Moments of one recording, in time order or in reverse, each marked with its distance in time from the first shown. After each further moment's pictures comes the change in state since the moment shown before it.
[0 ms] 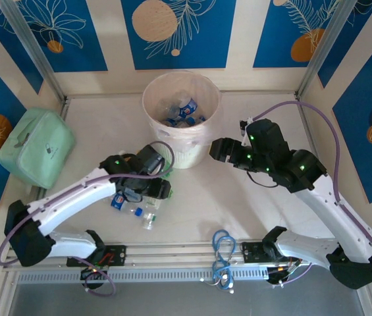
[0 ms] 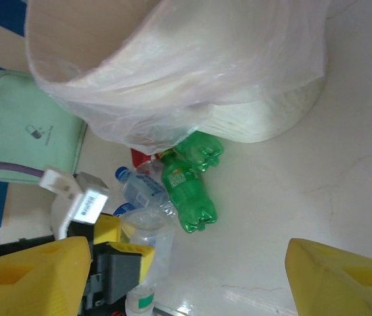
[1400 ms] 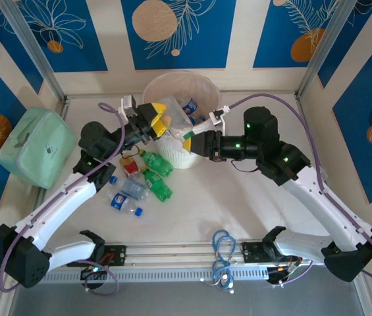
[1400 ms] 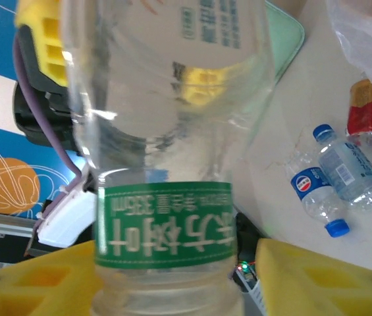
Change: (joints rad) left arm 0.323 -0.135 -0.175 1.471 0.481 -1.029; right arm -0.018 0.082 -0.044 0.479 -0.618 0.074
